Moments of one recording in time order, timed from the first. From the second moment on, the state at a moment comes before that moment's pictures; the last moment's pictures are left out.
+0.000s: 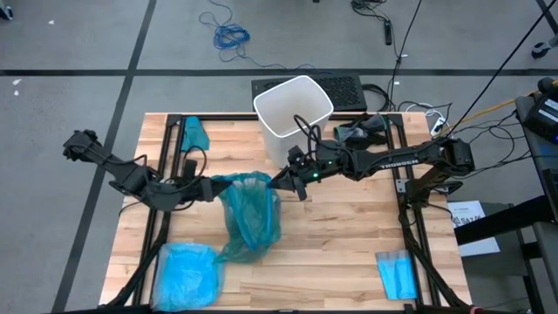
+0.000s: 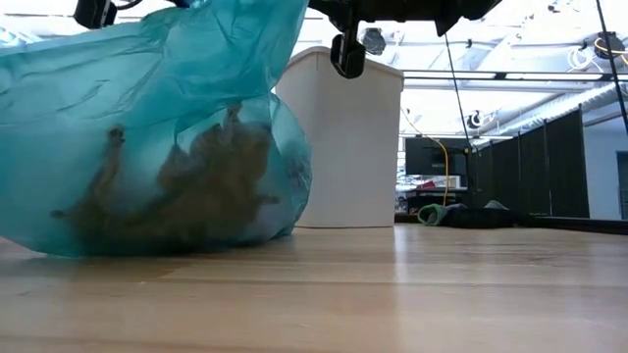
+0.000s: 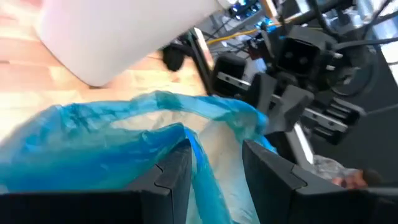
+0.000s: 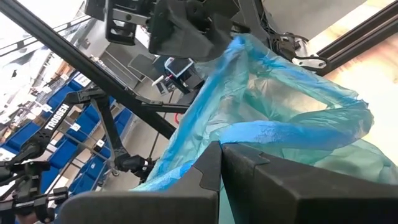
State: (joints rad) left arm -0.52 0.89 0.85 -0.45 -0.82 -1.41; right arm -0.06 1.56 1.06 0.37 -0.32 0.73
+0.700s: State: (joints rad) left arm -0.48 0.86 0.93 -0.32 -0.54 -0.86; right arm -0.06 1.56 1.30 0.14 -0.45 0.52
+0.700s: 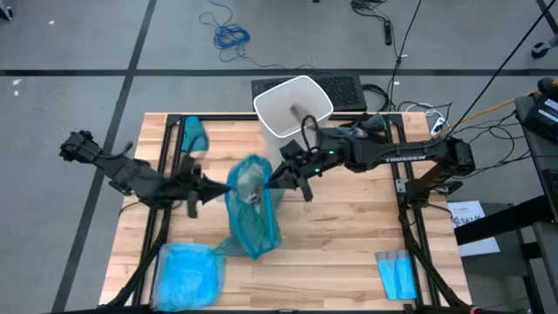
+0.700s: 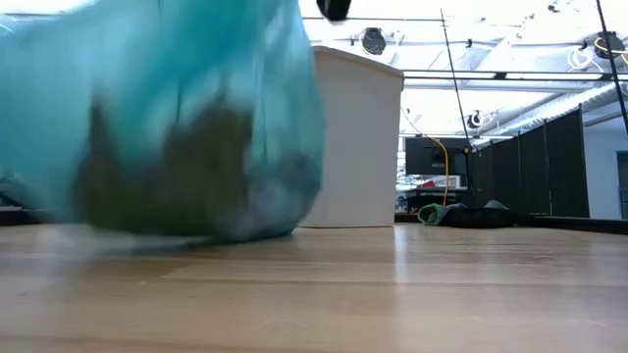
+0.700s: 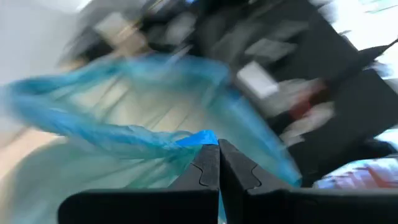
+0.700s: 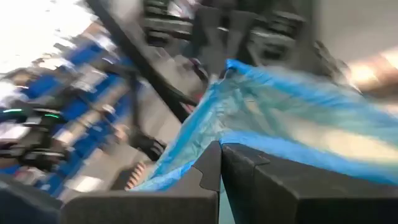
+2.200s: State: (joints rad) left arm -0.51 0.80 0.93 -0.07 -0.74 -0.66; right arm -0.11 1.56 1.33 0.36 -0.59 0.67
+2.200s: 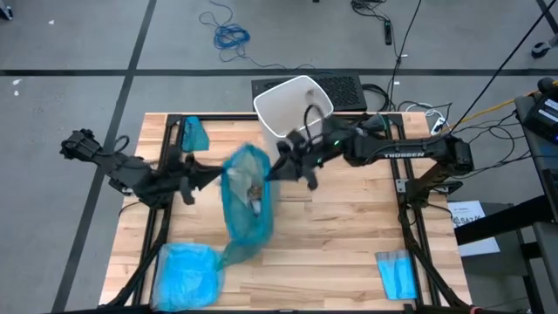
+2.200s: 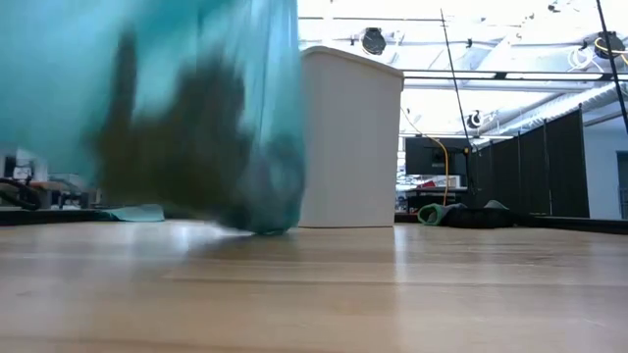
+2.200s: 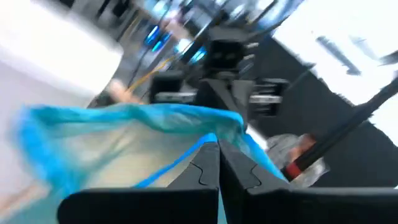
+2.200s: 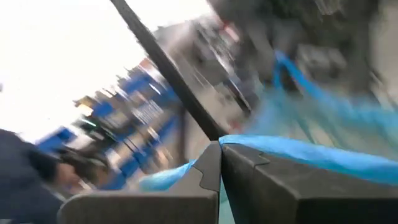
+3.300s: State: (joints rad) left arm -0.31 0.88 0.95 0.27 -0.38 -0.38; right arm -0.19 1.60 1.46 0.58 -0.75 0.87
